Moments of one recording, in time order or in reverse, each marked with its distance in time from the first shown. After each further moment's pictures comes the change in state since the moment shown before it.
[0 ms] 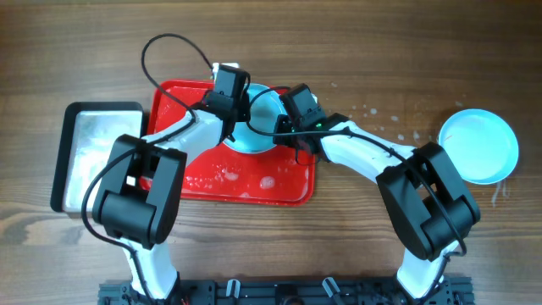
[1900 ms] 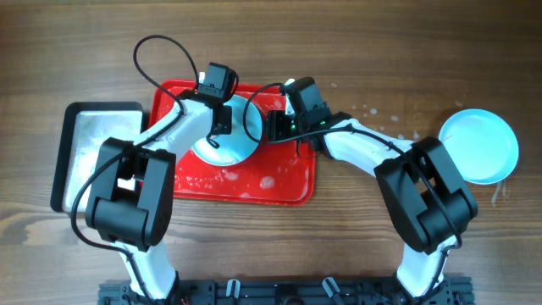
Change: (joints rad) left arm 0.047 -0.008 0.077 -0.466 -0.095 0.024; right arm -0.034 0.030 -0.003 0.179 -0.163 -0.255
